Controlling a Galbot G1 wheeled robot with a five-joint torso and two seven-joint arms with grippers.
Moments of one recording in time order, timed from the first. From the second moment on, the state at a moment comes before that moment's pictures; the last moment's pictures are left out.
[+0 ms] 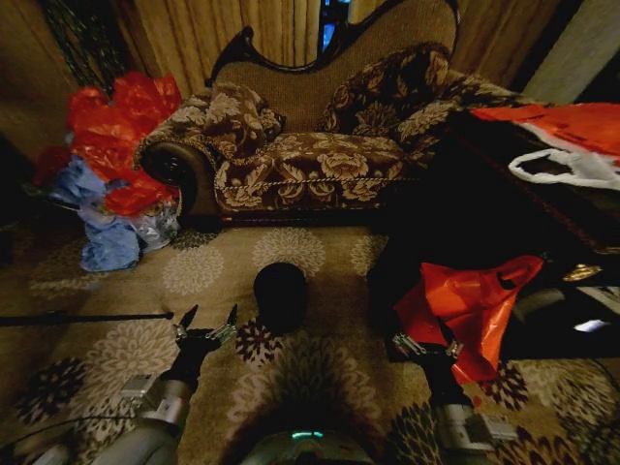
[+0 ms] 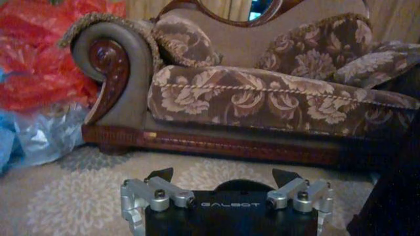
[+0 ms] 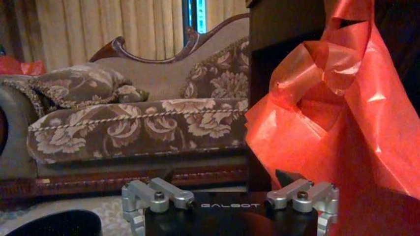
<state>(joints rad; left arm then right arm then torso) 1.86 -1.30 -0.67 -2.50 -0.41 0.22 -0.11 -1.89 1.57 0.61 2.38 0.12 0.06 -0.03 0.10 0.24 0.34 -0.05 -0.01</state>
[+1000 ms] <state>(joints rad) 1.68 -1.15 -0.54 -2.50 -0.84 0.31 -0.31 -1.87 1.52 0.60 2.32 0.17 0.06 0.02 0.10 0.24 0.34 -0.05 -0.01</state>
